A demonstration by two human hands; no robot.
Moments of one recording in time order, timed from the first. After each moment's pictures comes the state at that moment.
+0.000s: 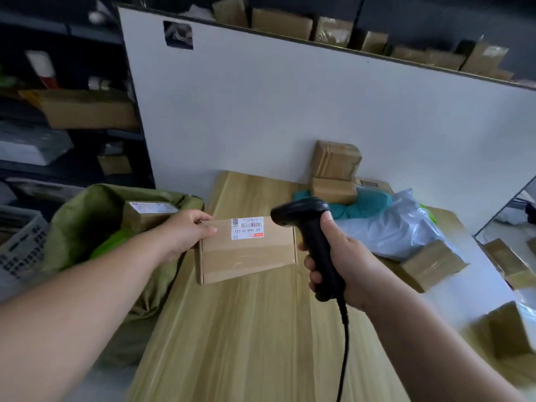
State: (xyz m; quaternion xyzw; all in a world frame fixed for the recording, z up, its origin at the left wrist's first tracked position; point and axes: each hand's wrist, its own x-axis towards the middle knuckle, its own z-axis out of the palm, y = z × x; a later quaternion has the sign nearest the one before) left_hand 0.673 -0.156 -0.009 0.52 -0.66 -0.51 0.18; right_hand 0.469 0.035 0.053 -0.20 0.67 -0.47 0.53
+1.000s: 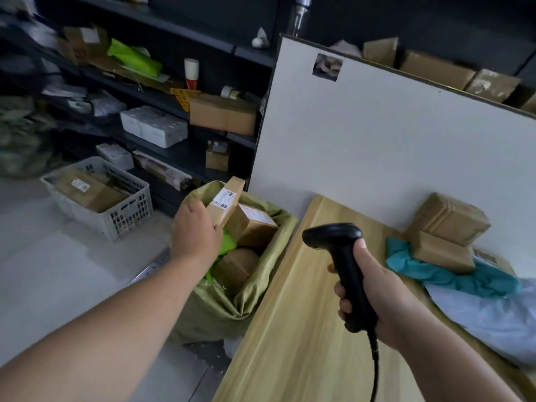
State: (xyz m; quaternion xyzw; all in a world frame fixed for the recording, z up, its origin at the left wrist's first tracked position) left_hand 0.843 -0.198 -0.028 0.73 -0.63 -0.08 0.27; right_hand 0.588 -0.062 0.040 -0.27 0.68 -0.39 0.56
